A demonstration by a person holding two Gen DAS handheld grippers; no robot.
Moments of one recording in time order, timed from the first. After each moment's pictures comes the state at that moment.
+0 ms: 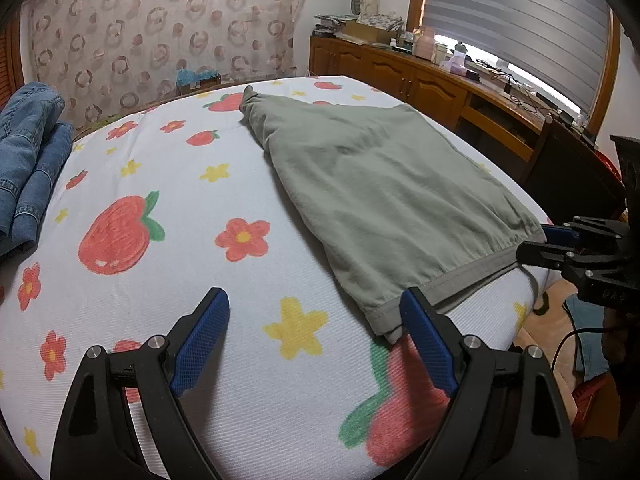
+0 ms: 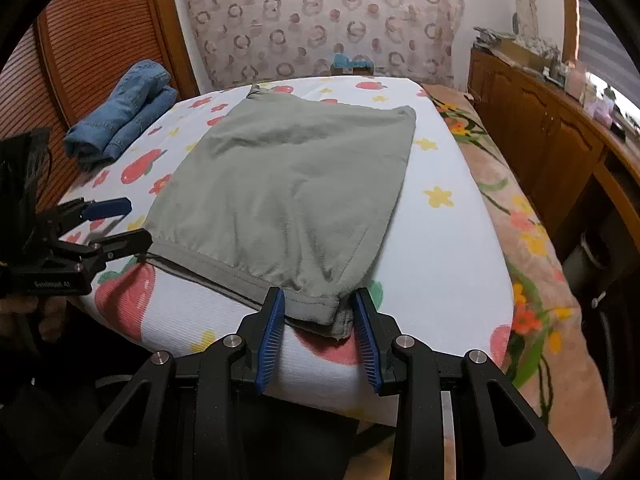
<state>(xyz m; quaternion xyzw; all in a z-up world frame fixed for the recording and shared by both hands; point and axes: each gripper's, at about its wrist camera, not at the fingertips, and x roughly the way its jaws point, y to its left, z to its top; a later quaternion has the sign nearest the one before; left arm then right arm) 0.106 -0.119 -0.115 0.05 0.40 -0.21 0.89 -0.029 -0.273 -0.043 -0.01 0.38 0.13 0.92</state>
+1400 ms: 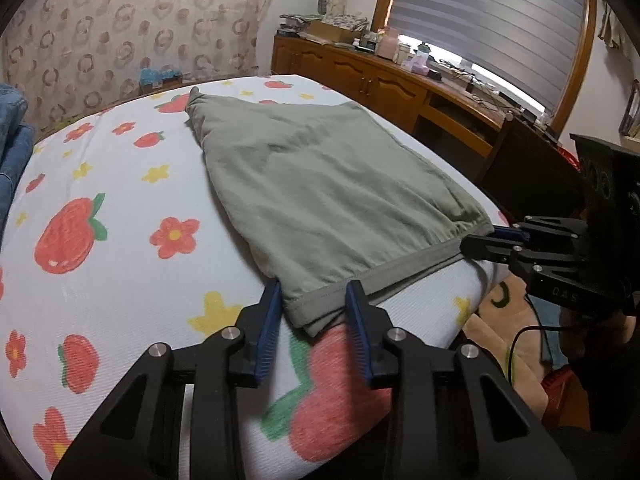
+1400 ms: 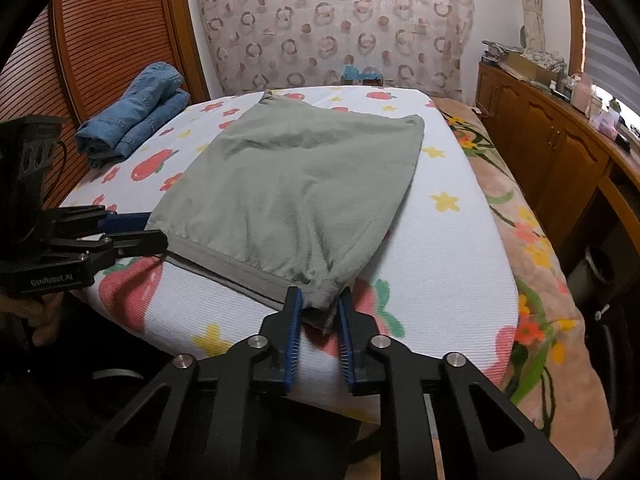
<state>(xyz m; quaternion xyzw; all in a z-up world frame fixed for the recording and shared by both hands) 0.090 -0.139 -0.111 0.03 0.40 -0.28 0.87 -0.037 -0.275 -0.050 -0.01 0.36 0.15 0.92</state>
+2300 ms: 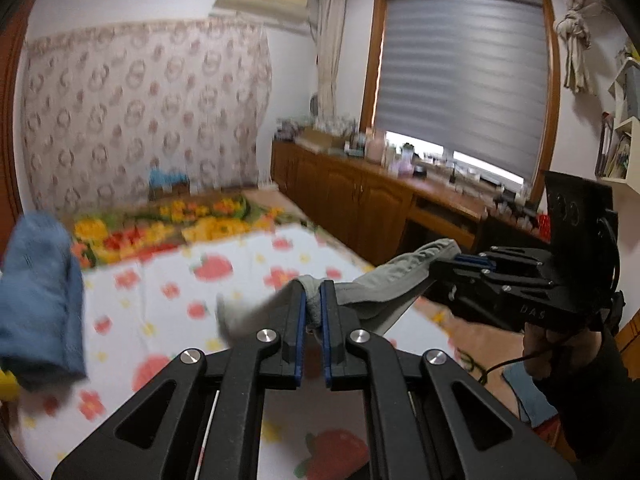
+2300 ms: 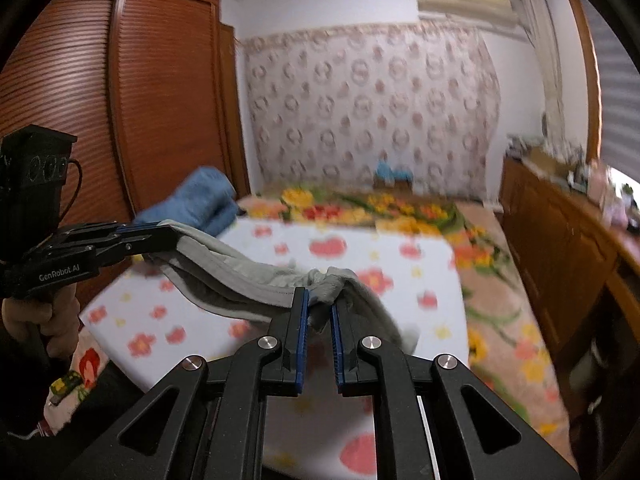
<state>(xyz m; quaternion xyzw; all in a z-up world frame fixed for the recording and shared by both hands) 0.069 -0.097 0.061 0.01 0.22 -0.29 0.93 -0.049 -0.255 0.088 -0.03 0.19 0.20 0.96</state>
